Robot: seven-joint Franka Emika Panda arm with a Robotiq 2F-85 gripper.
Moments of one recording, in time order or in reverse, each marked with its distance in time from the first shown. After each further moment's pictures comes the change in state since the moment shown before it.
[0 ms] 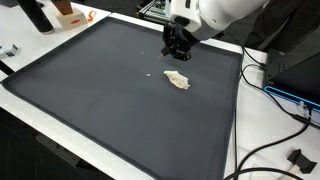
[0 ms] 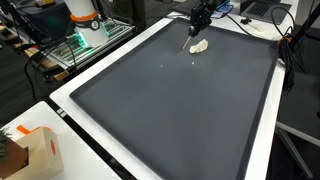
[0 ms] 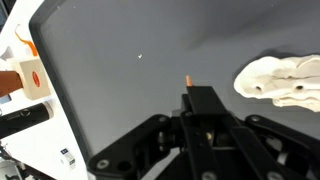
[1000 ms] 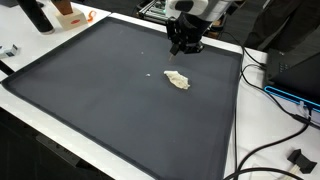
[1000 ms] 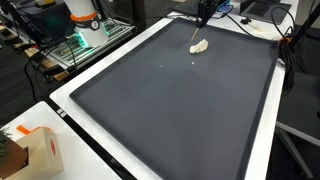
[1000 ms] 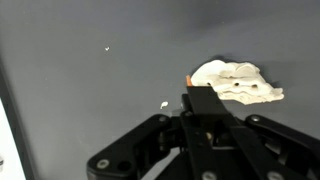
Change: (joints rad) arm -0.033 -0.076 0.000 -0.002 0.182 0.102 -0.283
